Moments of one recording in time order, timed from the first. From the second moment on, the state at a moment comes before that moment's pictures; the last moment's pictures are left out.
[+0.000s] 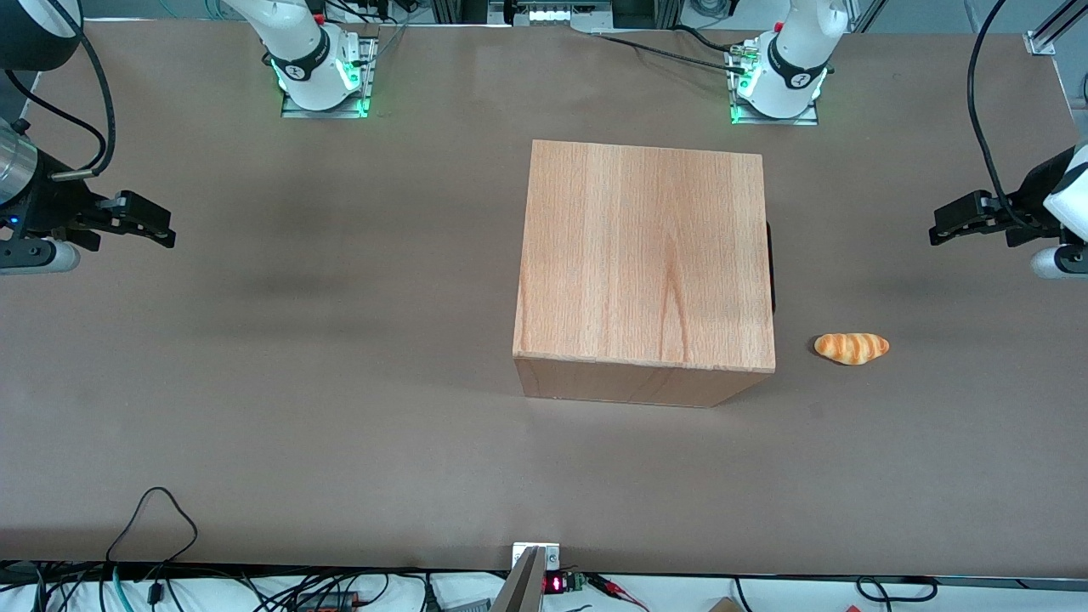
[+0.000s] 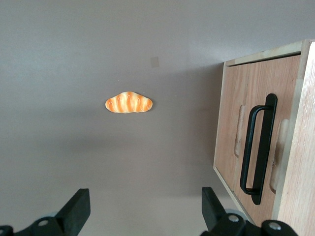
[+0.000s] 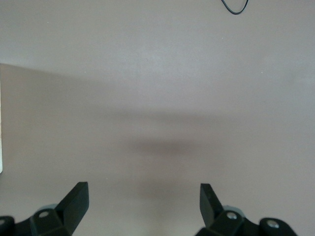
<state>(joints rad) -0.01 0.18 0.02 -1.36 -0.02 1.45 0.00</state>
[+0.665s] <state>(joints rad) -0.02 0.18 0.02 -1.38 -0.02 1.41 0.00</state>
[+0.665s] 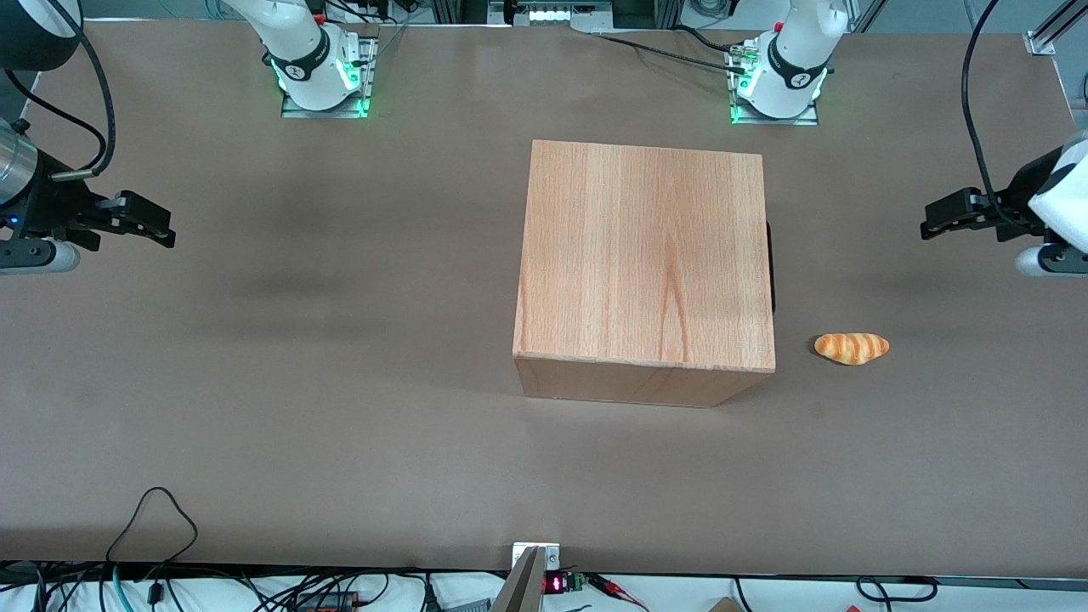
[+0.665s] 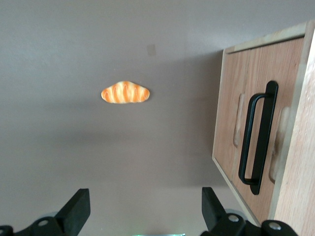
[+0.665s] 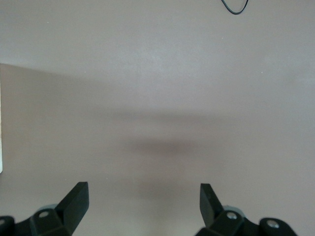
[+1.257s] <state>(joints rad) -0.09 0.32 0.01 -1.40 -0.09 1.41 0.00</state>
